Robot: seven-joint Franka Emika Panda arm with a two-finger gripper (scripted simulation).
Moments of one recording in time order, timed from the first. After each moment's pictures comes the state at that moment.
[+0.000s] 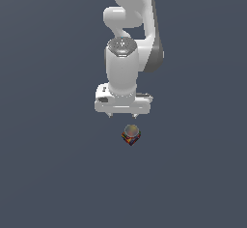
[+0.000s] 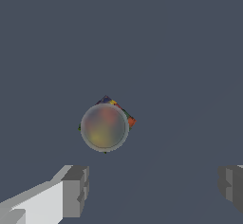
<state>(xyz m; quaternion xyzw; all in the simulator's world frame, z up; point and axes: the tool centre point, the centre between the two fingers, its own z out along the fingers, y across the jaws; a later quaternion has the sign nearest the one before) 0.021 -0.004 0.177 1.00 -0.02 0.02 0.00</state>
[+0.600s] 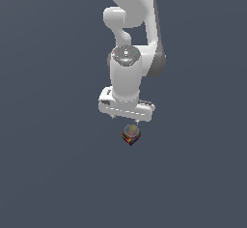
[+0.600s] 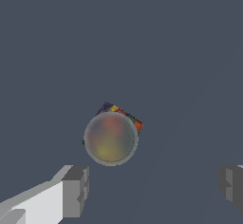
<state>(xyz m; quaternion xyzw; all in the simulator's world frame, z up) 0.026 0.007 0.160 0.99 -0.12 0.01 0.00</state>
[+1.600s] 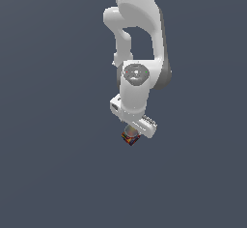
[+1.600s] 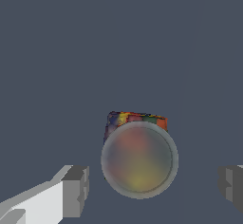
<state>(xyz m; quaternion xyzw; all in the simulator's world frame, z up) 0.037 0.033 0.116 0.94 -0.34 0.00 0.00</state>
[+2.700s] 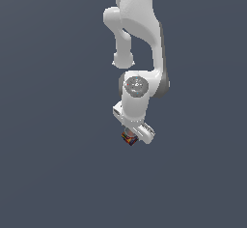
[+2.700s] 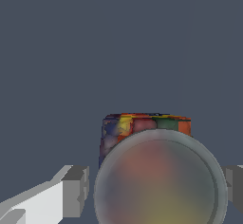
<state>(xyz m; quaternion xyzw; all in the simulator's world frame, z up) 0.037 0.038 0.074 0.93 -0.38 0.00 0.00</state>
